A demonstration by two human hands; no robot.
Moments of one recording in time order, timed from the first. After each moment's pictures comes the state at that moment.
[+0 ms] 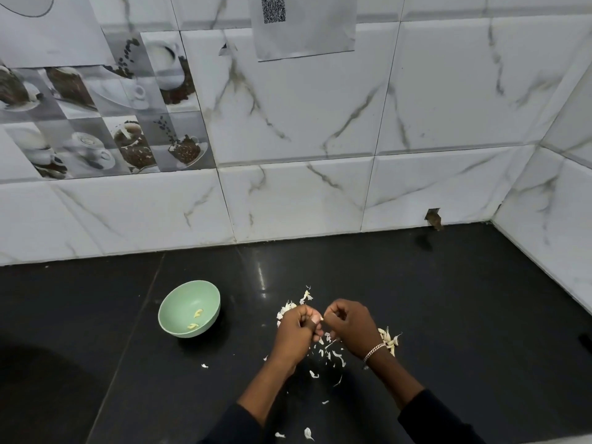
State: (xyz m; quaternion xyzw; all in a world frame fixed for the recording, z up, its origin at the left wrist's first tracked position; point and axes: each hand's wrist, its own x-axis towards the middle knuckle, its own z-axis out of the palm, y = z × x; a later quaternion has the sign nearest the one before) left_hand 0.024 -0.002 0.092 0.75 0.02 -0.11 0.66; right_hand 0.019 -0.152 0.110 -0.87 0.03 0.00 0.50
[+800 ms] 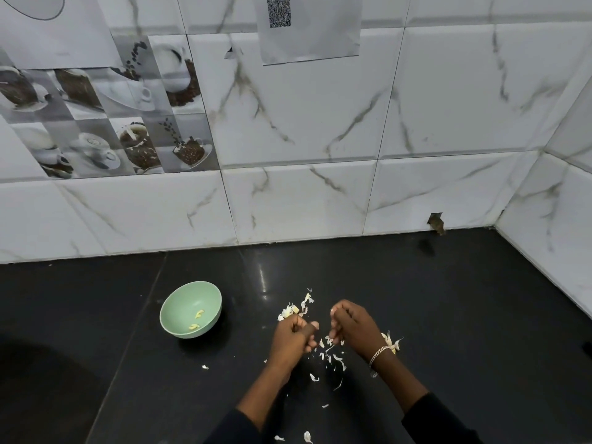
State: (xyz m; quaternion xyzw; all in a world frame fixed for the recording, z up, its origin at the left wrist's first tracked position) left_hand 0.025 0.007 0.076 0.73 0.08 -0.12 0.67; right_hand 0.023 -0.157 0.102 -0.78 0.05 0.05 0.63
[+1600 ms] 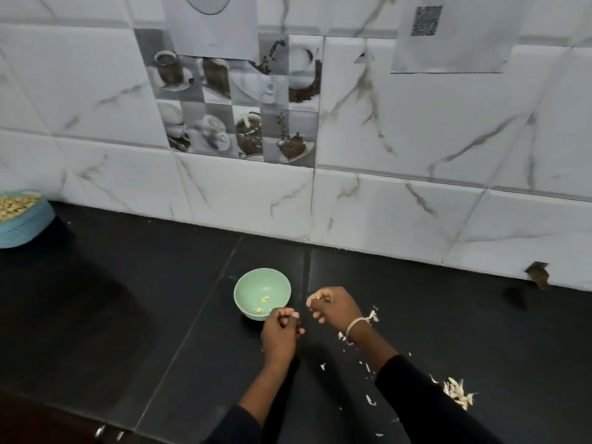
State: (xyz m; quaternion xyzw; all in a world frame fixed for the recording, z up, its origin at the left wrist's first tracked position) left_hand 0.032 0.136 0.060 0.66 0.27 0.11 0.70; right_hand 0.106 0.007 0.110 -0.81 -0.07 0.16 0.56
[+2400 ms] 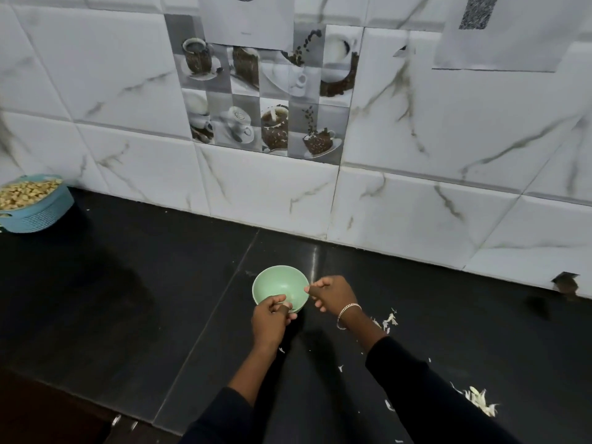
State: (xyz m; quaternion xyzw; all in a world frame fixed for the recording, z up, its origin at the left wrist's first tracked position) left_hand 0.042 0.208 0.065 0.62 0.29 0.11 0.72; right_hand 0.129 0.071 0.107 -0.83 -0.03 0.16 0.54
